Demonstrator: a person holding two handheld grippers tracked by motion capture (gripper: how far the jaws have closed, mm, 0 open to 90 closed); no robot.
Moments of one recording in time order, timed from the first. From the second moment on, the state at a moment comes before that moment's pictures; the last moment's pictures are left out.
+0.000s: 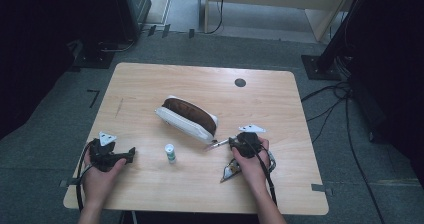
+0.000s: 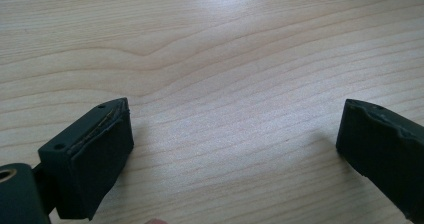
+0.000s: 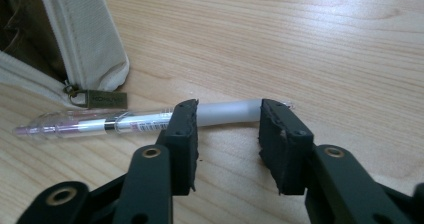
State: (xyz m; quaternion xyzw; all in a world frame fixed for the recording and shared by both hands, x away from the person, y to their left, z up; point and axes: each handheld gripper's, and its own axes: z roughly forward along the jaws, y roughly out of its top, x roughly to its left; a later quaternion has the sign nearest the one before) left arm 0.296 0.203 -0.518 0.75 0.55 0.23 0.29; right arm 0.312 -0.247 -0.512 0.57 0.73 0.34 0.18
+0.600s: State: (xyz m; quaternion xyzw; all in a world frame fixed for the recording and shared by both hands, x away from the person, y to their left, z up) left arm 0.296 0.203 -0.518 0.75 0.55 0.23 0.29; right arm 0.312 -0.251 -0.504 0.57 0.73 0.35 0.16
